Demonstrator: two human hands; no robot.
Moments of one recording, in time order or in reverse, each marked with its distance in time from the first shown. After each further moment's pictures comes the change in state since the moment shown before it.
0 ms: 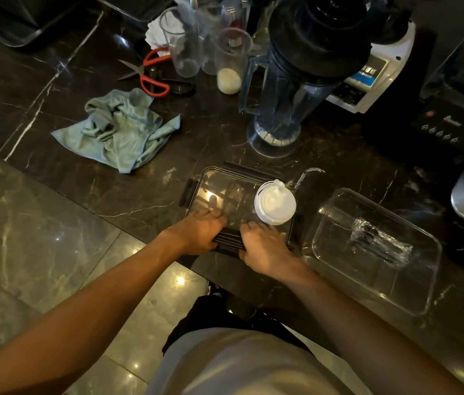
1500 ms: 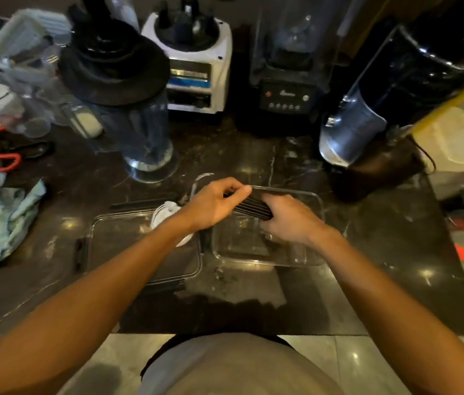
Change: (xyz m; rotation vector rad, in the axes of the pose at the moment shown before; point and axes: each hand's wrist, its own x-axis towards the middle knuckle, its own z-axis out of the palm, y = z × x) left_hand 0.133 0.205 -0.082 -0.738 0.143 0.192; right_hand -0.137 0.181 -0.075 0.410 0.197 0.494
